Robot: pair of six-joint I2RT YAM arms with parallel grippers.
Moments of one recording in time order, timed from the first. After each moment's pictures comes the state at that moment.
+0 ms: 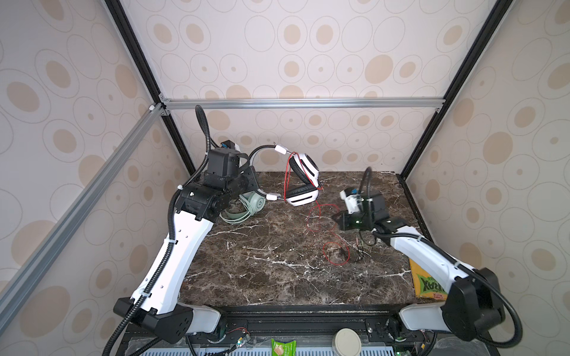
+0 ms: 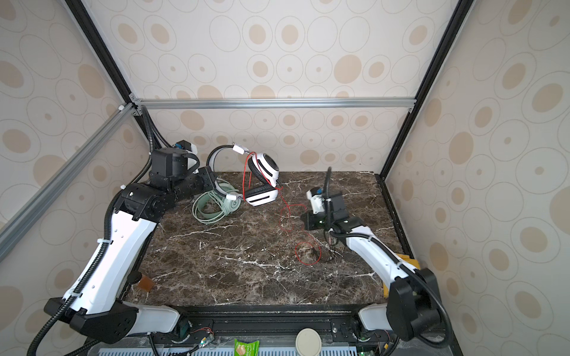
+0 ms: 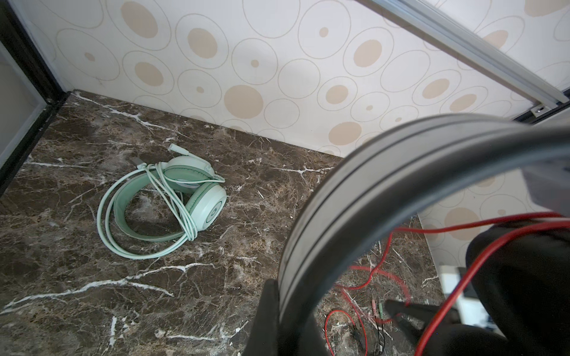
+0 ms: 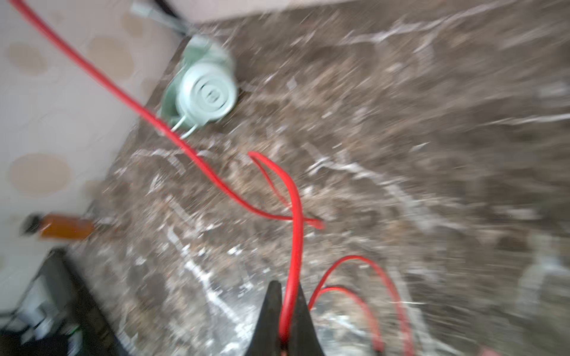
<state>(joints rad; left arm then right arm) -0.37 1.36 1.76 -0.92 -0.09 -0.54 0.31 1.32 1.02 -0.37 -0.27 0.23</state>
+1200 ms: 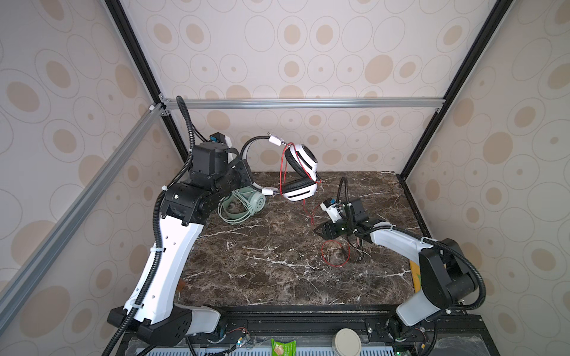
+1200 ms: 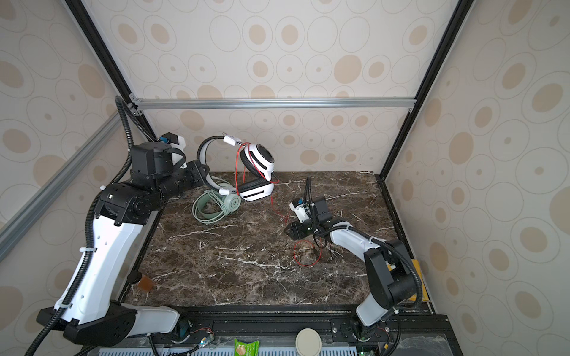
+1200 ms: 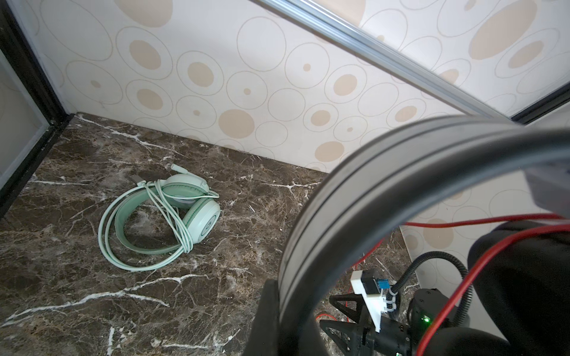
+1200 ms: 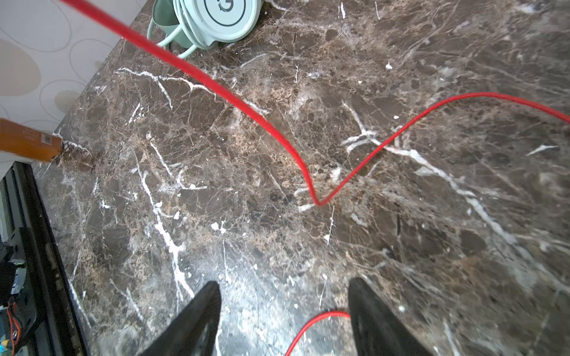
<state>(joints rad) -0.35 1.34 1.88 -0.97 -0.06 -0.54 0.42 1.61 0.96 -0.16 -0.44 0.05</state>
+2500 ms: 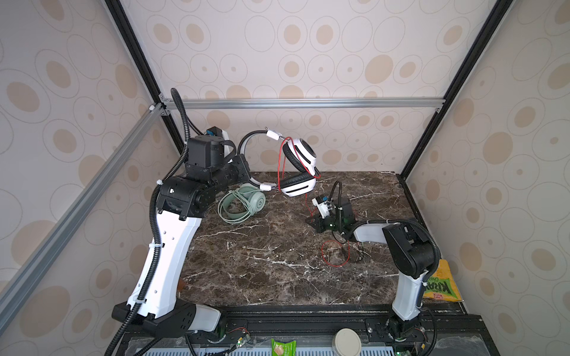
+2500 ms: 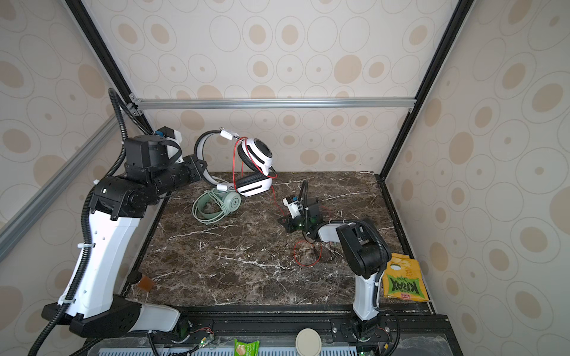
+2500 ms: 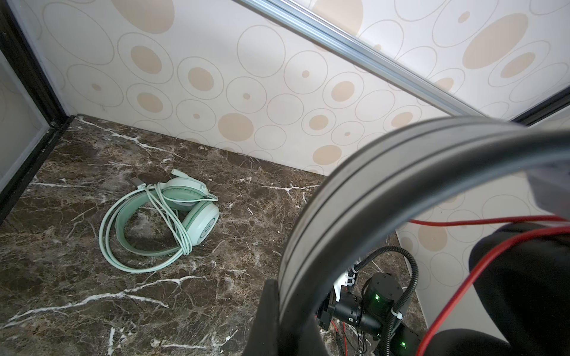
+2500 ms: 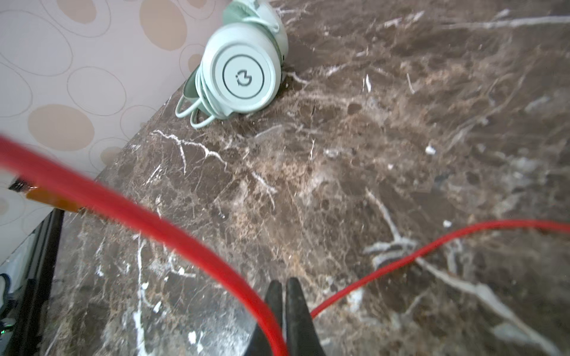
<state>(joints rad) -0.32 1.40 1.99 -1.04 -0.03 -0.54 0.43 1.91 0.95 0.38 -0.58 0.17</state>
